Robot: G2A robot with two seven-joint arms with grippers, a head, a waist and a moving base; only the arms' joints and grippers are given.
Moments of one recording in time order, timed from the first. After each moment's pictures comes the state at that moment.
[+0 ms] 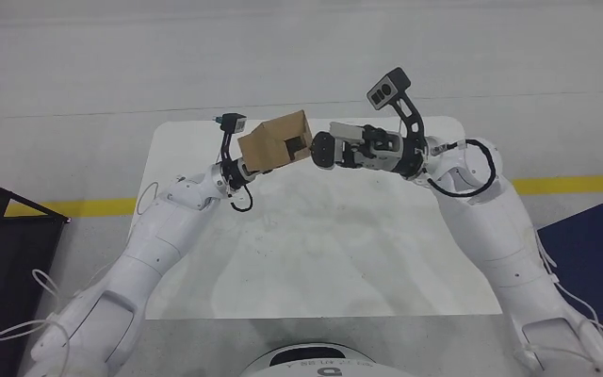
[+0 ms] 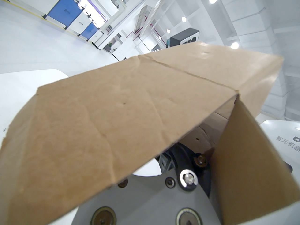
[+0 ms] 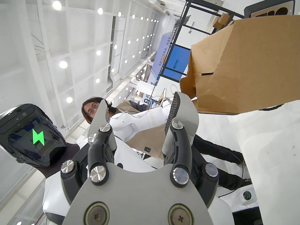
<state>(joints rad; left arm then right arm) 0.87 -1.19 -0.83 -0.99 -0.53 -1.01 -0.77 -1.02 -1.09 1.15 -1.68 0.76 -0.05 1.02</state>
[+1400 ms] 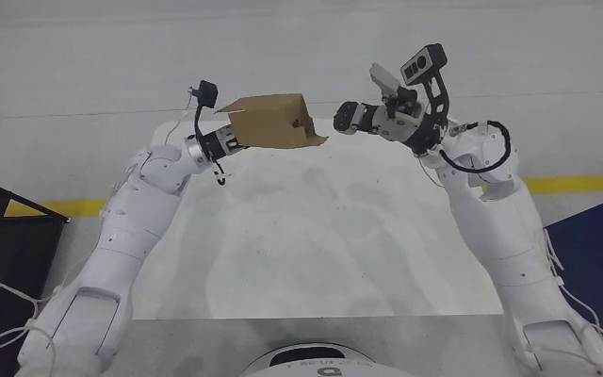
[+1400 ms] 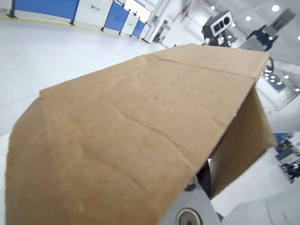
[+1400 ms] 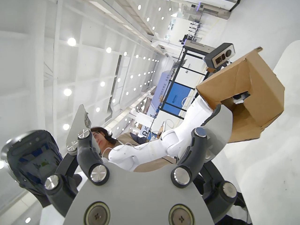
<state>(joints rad) 0.85 -1.15 -1.07 -1.08 0.26 -0.91 -0.44 -1.05 -1.10 1.26 -1.71 0.77 0.05 0.77</state>
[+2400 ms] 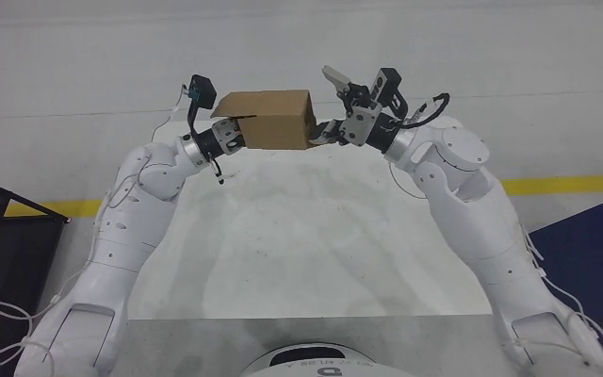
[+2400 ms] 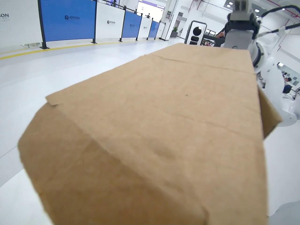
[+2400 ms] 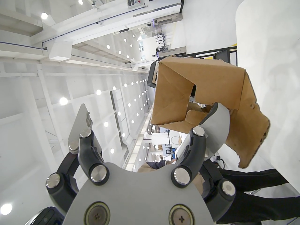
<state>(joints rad) 0.93 -1.13 -1.15 -1.25 0.52 -0.85 -0.28 -1.00 -1.14 1.13 -1.73 0.88 0.40 0.43</state>
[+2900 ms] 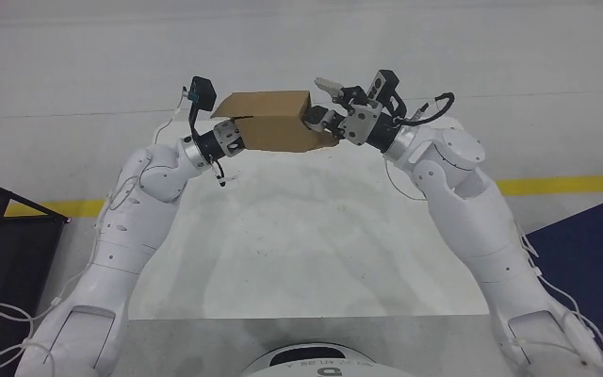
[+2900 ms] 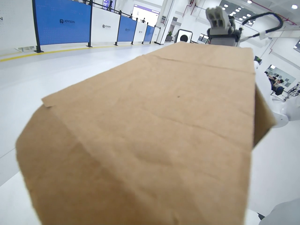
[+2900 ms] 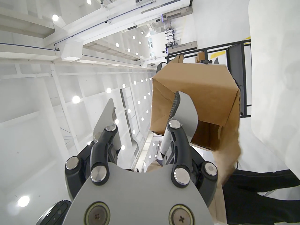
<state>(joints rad) 0.94 -1.13 -1.14 -1.26 0.49 -0.88 -0.28 -0.99 -1.16 1.12 -1.68 0.93 0.38 0.48</state>
